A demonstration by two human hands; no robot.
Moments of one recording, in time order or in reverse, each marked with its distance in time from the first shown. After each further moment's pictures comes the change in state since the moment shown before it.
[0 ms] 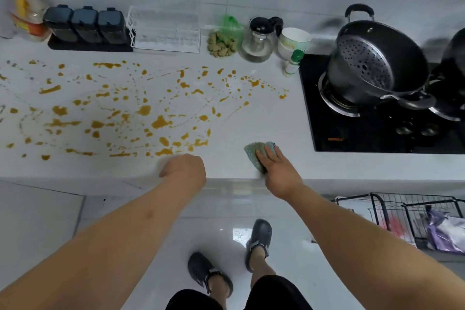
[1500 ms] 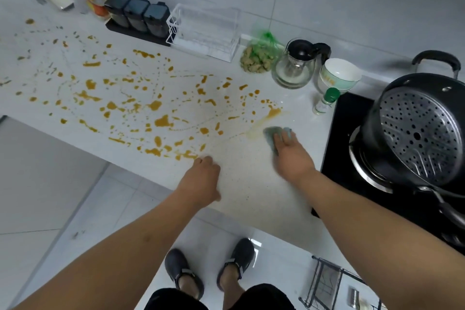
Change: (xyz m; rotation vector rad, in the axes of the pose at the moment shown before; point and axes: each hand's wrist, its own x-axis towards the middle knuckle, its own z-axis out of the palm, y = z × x) left_hand 0.022 0.094 -0.027 -0.418 0.140 0.009; right_hand 0.167 0.084 -0.090 -0.195 -0.013 -0.289
